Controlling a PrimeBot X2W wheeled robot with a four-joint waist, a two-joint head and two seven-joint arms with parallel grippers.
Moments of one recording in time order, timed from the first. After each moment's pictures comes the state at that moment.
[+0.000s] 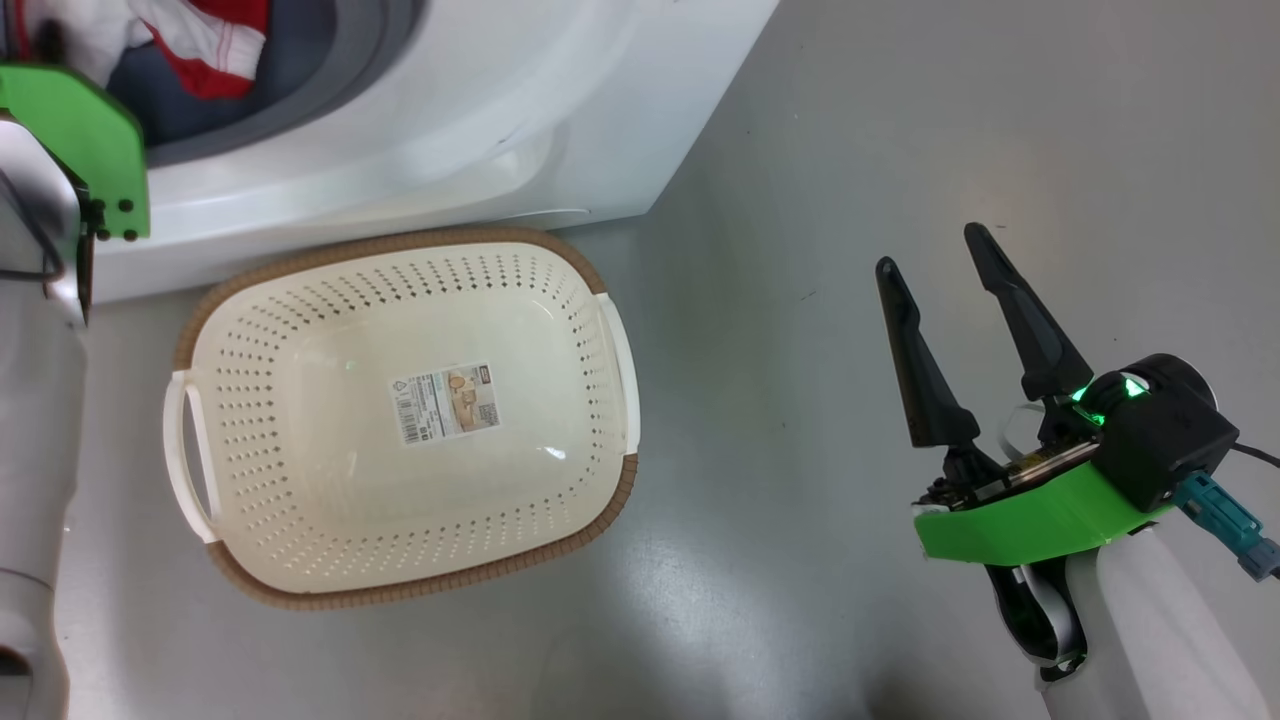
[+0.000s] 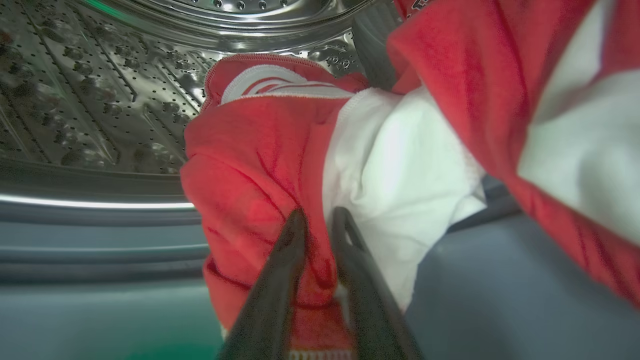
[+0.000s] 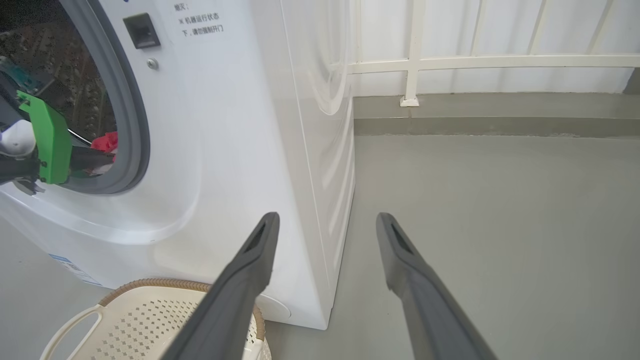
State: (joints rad) left arm -1.24 0.28 -0.21 1.12 -0.08 0.08 0.09; right arm -0.30 -0.06 0.14 0.04 0.26 0.12 -0.26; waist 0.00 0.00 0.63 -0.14
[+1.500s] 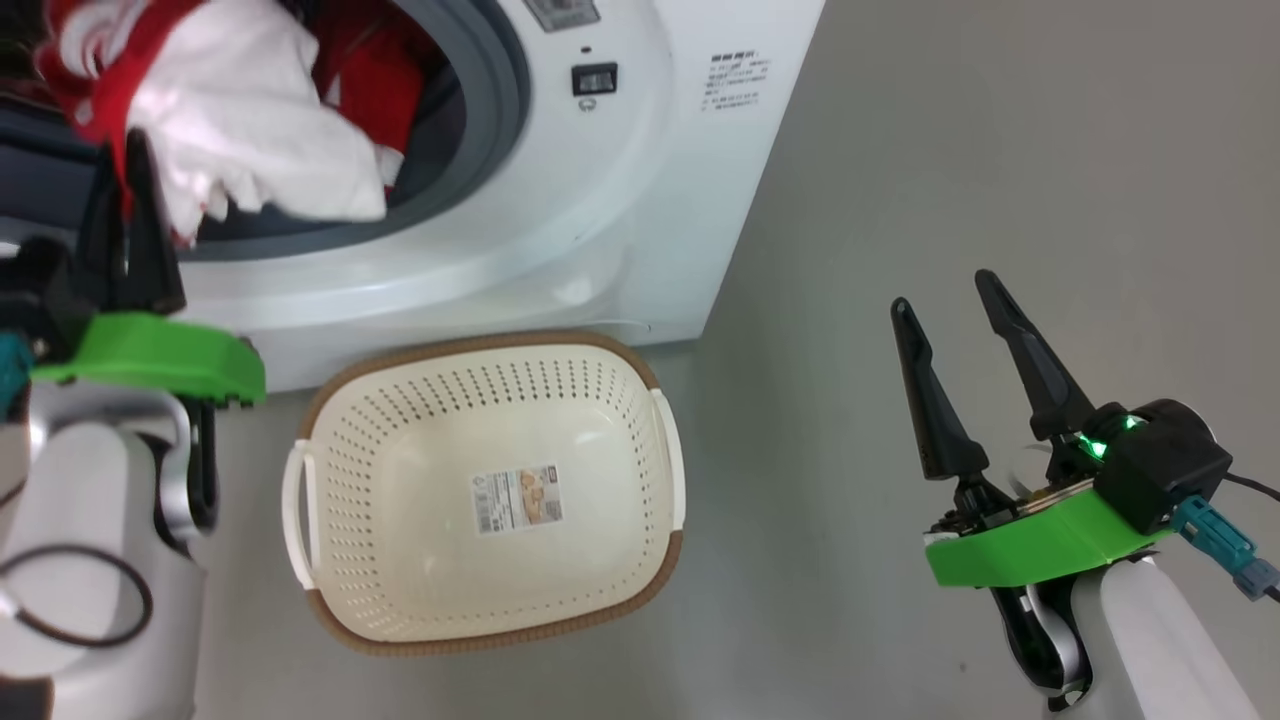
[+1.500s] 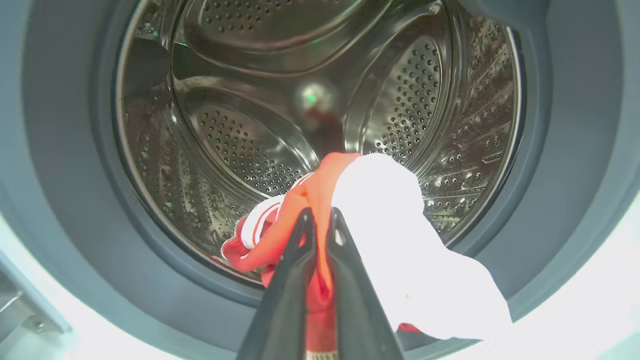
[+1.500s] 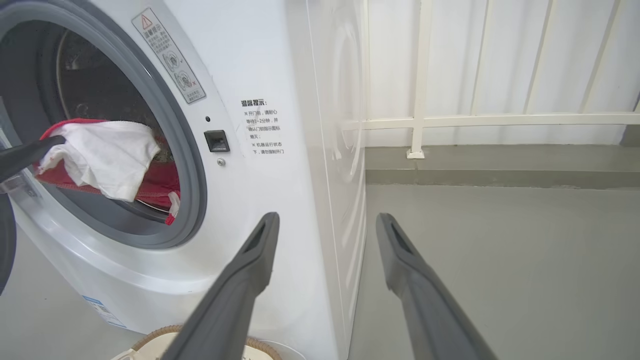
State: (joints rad) left arm -0.73 0.20 -0.03 0.51 -0.23 0.06 -0.25; right arm -0.24 -0.06 0.11 0.07 0.26 0.12 -0.26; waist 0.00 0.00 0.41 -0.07
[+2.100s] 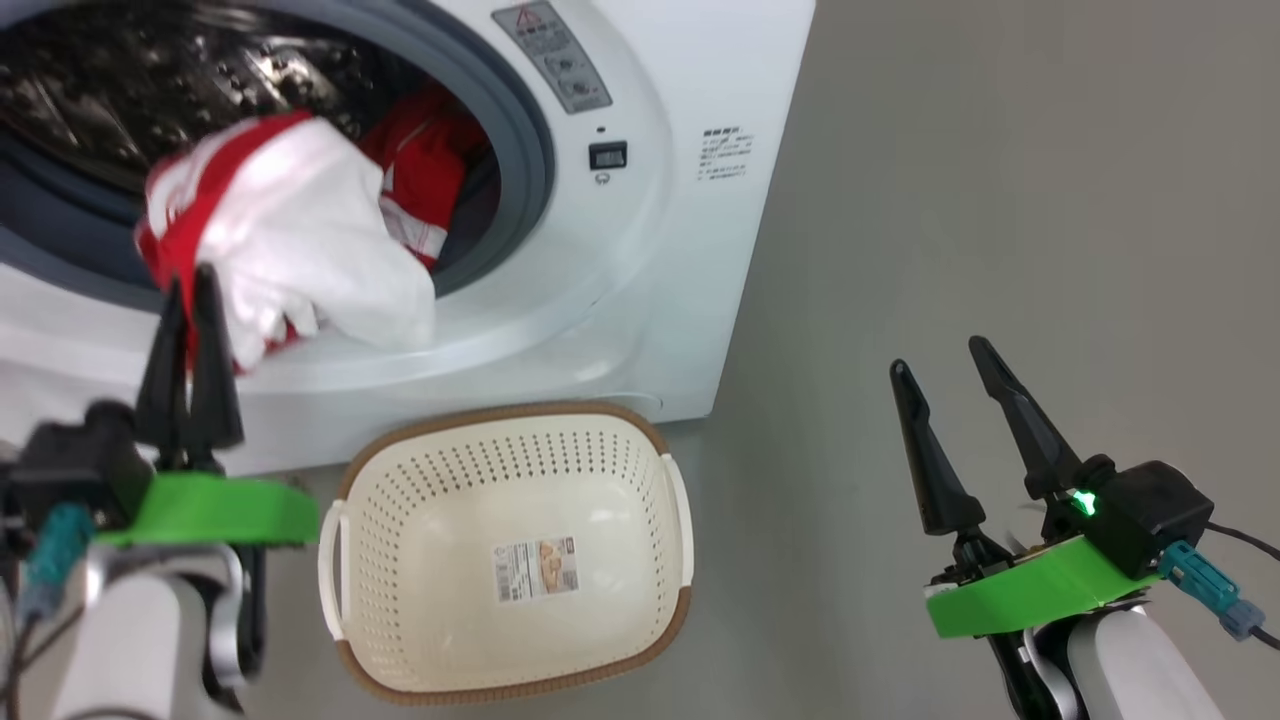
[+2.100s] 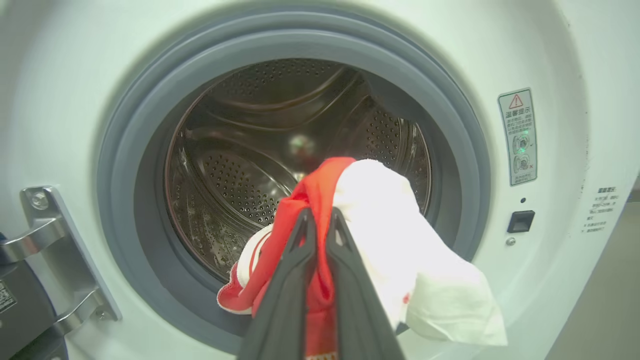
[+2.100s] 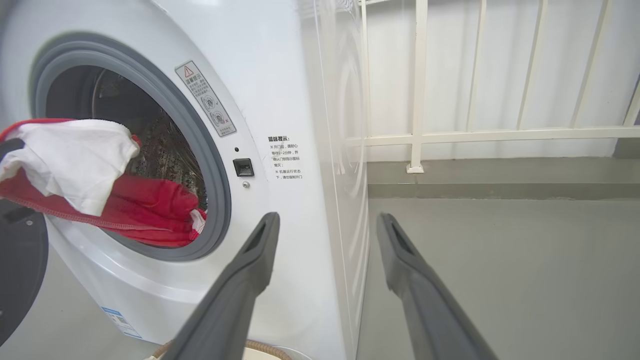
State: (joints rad) left arm -0.42 0.17 -0.01 0.23 -0.21 0.06 -0.25; right arm -0.16 -0.05 0.11 0.09 0.29 0.12 -0.26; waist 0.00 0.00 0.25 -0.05
